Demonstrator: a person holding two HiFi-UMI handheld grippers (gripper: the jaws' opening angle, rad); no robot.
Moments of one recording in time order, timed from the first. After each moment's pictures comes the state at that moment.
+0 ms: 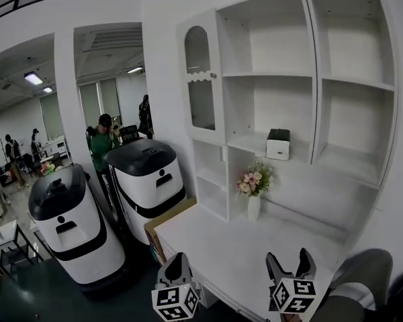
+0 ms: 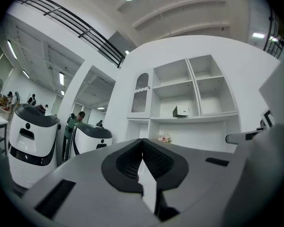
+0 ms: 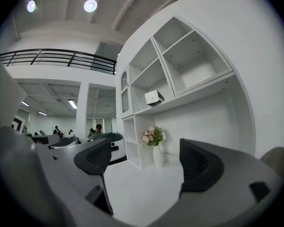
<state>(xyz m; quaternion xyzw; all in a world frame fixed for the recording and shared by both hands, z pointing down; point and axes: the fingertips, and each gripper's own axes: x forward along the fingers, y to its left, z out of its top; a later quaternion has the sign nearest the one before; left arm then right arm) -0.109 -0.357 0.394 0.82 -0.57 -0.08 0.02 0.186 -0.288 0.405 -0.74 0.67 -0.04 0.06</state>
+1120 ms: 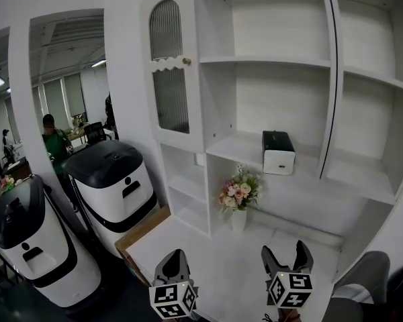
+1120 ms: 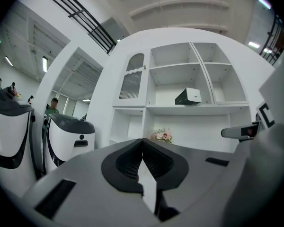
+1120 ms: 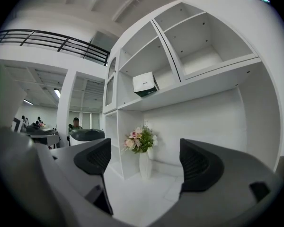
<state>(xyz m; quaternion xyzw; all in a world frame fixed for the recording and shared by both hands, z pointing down) -0.032 -0.543 0.406 0.87 -0.49 -0.05 0.04 0.239 -0.436 0.399 -0.79 0.61 -0.03 0.03</state>
